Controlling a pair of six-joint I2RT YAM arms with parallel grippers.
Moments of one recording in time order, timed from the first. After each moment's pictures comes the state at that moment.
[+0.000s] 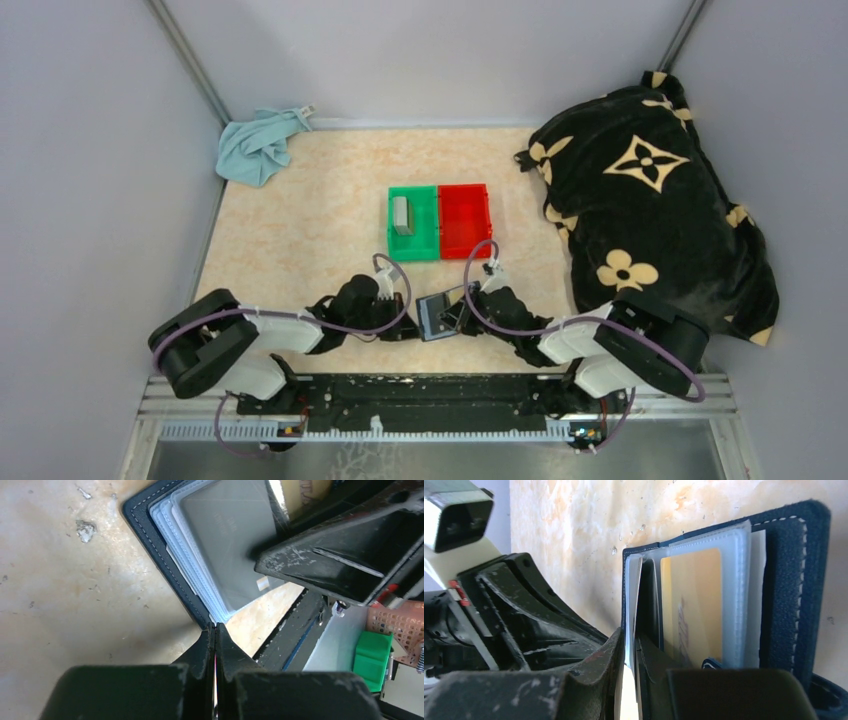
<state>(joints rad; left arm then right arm) -0.87 1.38 0.27 0.51 0.31 -0.84 0.94 1.35 0.16 0.74 0.04 1.05</state>
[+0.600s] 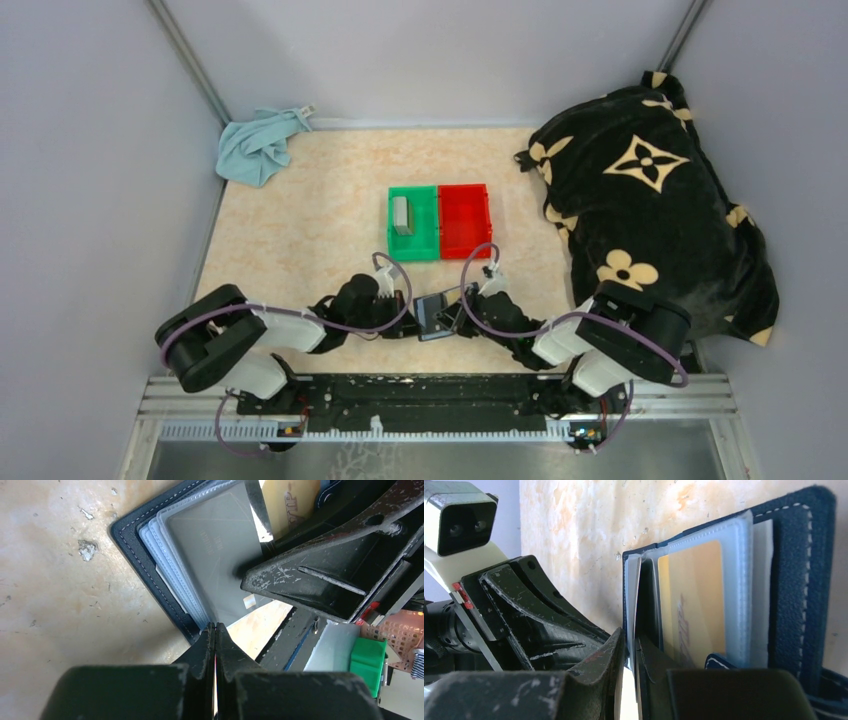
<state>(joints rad) -0.87 1.44 0.27 0.60 0.31 -0.87 1.00 1.46 0.16 0.88 0.13 1.14</state>
